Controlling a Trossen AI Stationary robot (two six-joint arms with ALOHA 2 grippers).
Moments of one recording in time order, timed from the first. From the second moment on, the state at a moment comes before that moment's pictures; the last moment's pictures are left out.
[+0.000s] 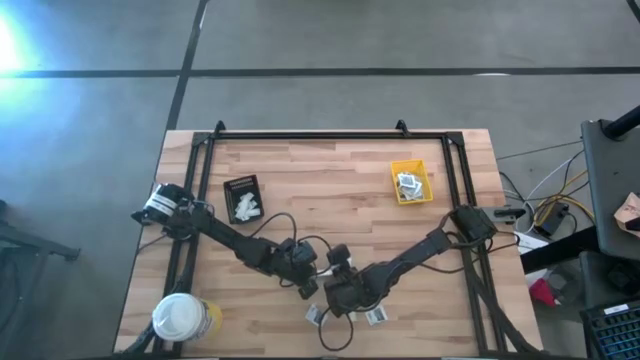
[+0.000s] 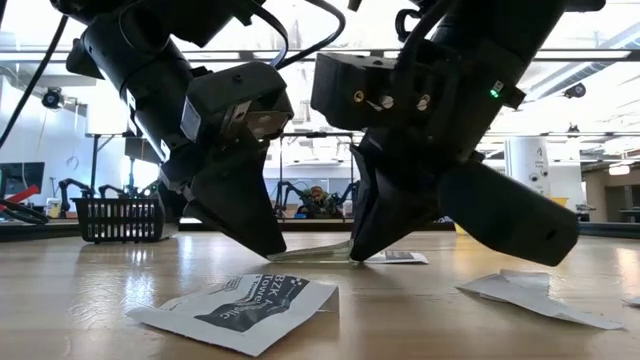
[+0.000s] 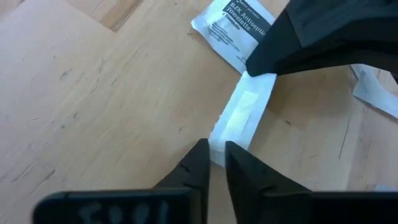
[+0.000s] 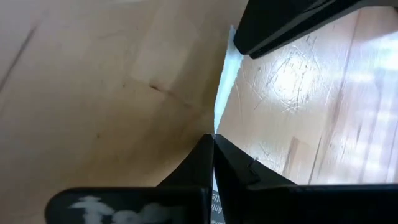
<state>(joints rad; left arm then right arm) -0.38 1.83 0.96 -0.02 -0.25 -0.89 0.48 2.16 1.43 -0.55 0.55 -0.06</state>
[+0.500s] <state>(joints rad) -0.38 1.83 0.96 -0.02 -0.25 -0.89 0.48 2.13 1.43 -0.56 0.55 -0.04</state>
